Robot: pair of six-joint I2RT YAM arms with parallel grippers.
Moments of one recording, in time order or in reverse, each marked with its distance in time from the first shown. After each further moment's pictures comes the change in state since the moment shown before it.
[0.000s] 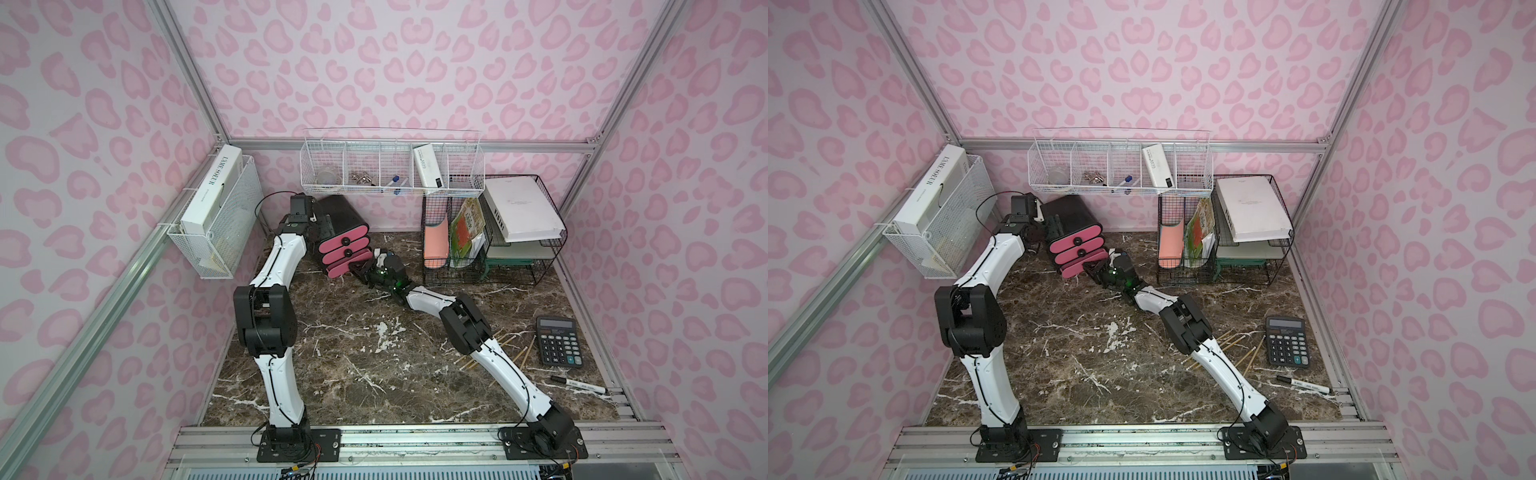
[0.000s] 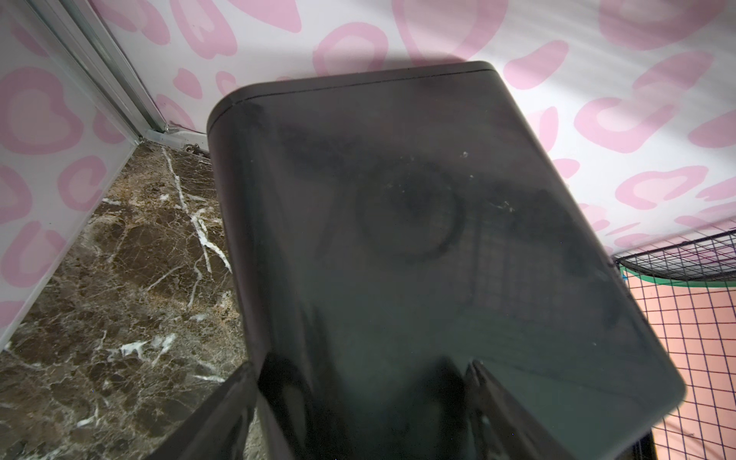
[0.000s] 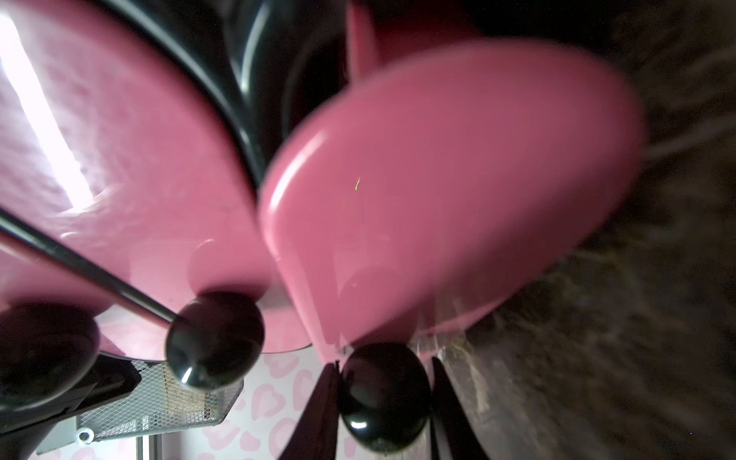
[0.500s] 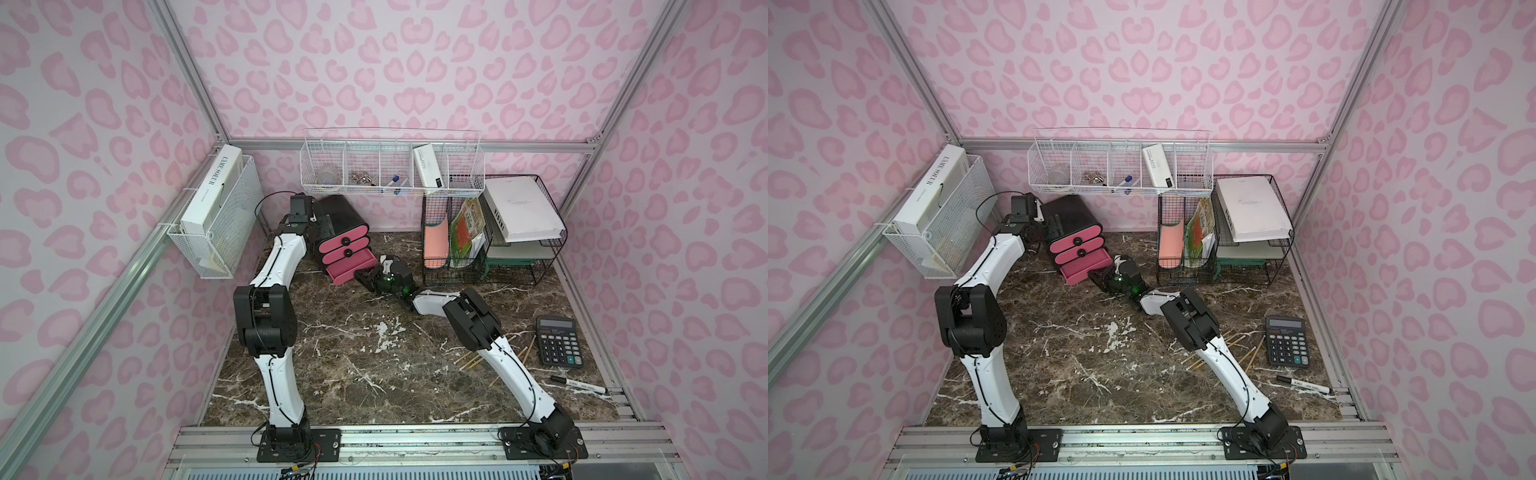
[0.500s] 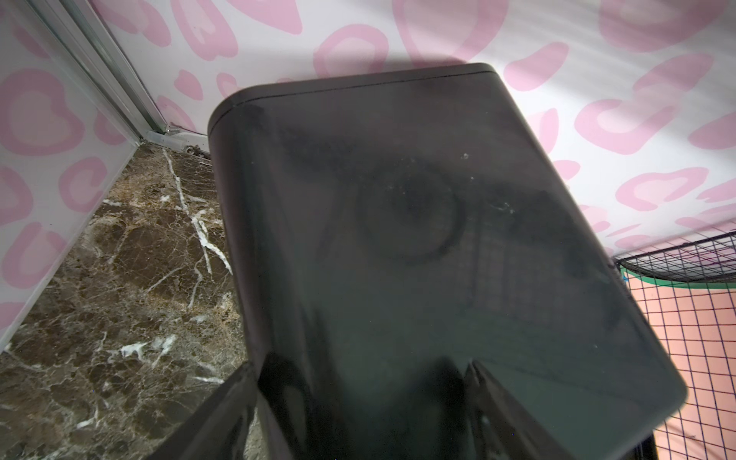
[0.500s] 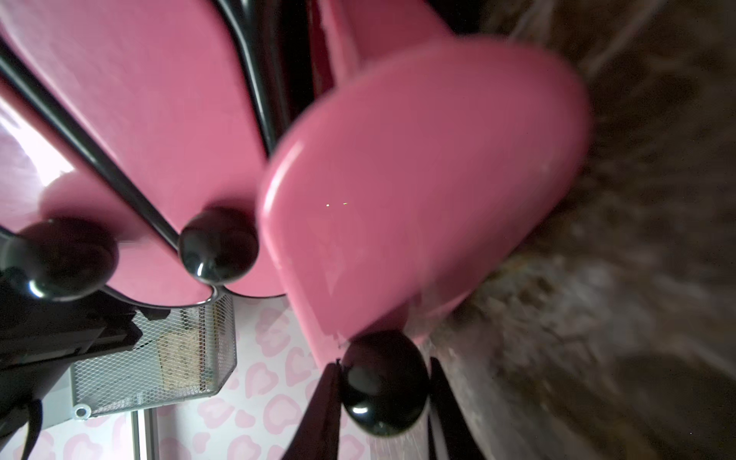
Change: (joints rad) left arm 0.000 0.000 -0.003 0.006 -0.002 0.000; right arm 0.001 -0.225 -0.426 0.135 -0.007 -0.014
